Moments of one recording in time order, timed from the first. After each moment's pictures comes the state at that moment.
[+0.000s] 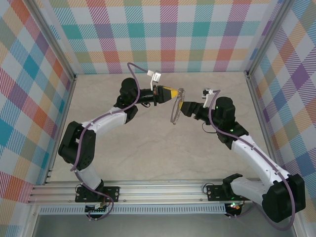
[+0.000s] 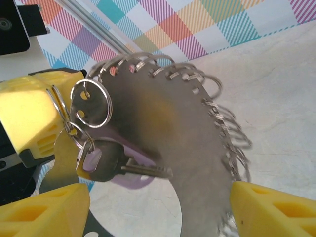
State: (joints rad) left arm -0.52 1.72 1.21 0.71 0.97 -0.78; right arm 0.40 1.06 0.79 0.04 -0.43 0.64
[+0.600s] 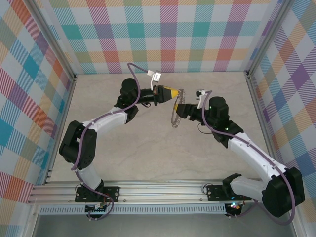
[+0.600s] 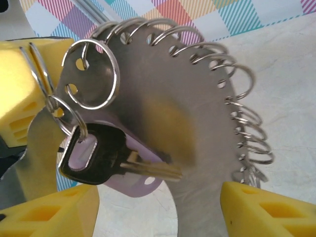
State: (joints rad) left arm -0.52 1.74 1.21 0.73 0.97 -0.81; right arm 0.48 1.13 0.81 0.03 -0.39 0.59
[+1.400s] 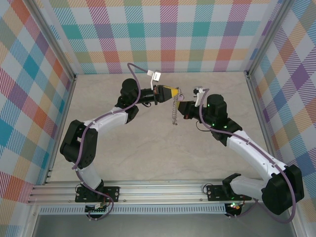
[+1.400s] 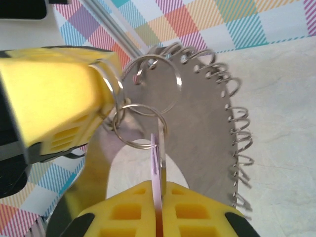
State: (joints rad) left arm -0.52 1.75 1.21 0.76 0.95 -0.83; right arm 0.50 1.14 0.86 0.02 -0.35 0.53
